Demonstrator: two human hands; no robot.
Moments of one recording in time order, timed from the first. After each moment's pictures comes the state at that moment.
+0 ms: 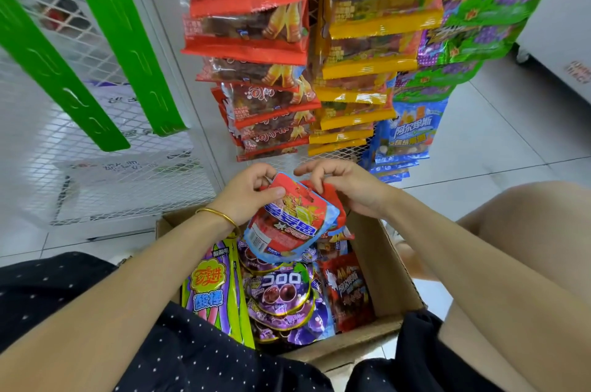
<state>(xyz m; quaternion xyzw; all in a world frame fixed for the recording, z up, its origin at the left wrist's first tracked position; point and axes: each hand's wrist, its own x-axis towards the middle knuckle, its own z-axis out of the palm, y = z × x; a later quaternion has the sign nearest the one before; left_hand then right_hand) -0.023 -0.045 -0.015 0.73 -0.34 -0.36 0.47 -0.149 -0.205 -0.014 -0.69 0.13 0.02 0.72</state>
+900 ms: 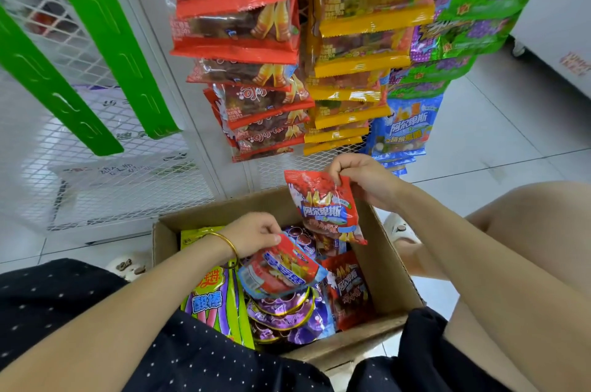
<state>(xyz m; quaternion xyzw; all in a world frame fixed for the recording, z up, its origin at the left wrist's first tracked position) -0.038 -0.031 -0.052 0.78 -0.38 -0.44 0.23 -0.162 -0.232 -0.022 -0.71 0.23 -0.01 0.67</state>
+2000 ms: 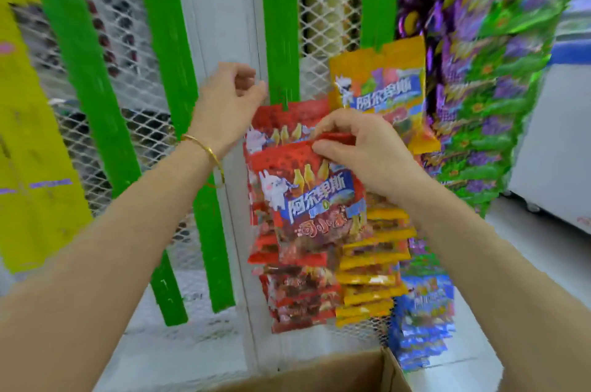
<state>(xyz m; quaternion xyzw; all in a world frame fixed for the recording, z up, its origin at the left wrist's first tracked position) 0.044 -0.079 0.341 0.72 -0.42 0.20 0.51 -0.111 -0.189 0.300 -0.86 0.01 -0.37 0.36</state>
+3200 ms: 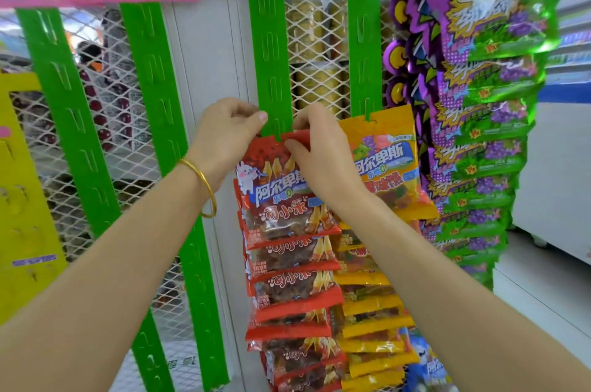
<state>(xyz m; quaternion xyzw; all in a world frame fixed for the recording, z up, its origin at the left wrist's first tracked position) 0.039 -0.097 0.392 0.72 -0.39 0.10 0.57 -0.042 -0.197 0.353 -0.82 0.07 -0.52 0.24</state>
